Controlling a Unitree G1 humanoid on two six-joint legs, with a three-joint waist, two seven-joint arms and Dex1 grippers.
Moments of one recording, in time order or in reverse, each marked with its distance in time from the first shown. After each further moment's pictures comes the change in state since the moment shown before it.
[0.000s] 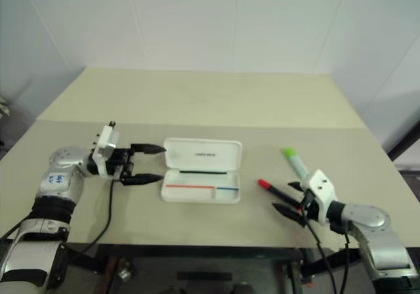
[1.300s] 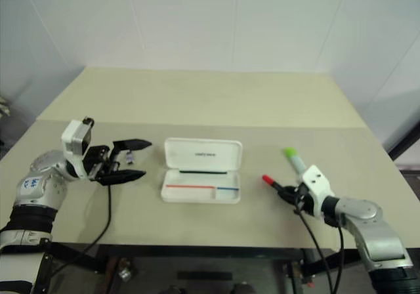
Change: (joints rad) left arm 0.101 0.081 0.011 -0.170 -0.267 0.147 0.000; right arm -0.062 -0.043 0.015 -0.052 -0.024 0.112 -0.045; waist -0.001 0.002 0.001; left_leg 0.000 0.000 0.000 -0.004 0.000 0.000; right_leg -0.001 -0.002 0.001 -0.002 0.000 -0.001
